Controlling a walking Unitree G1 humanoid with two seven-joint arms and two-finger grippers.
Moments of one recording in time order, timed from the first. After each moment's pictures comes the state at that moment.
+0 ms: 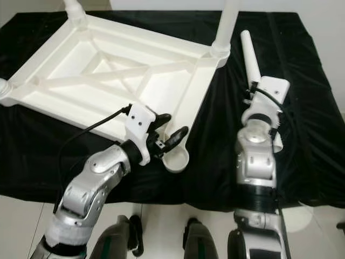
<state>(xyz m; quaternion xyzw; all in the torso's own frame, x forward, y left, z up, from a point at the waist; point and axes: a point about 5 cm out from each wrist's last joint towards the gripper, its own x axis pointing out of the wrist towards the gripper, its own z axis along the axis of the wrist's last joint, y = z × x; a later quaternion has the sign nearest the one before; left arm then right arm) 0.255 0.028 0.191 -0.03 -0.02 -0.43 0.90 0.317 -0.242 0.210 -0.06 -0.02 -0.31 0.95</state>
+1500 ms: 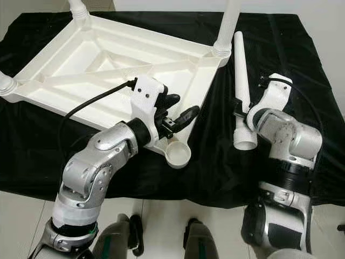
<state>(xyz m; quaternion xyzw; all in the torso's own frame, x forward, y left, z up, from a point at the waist) 0.261 0.013 0.238 -0.04 -0.04 -0.45 0.89 0.330 -0.239 0.210 0.12 0.20 -0.05 0.97</state>
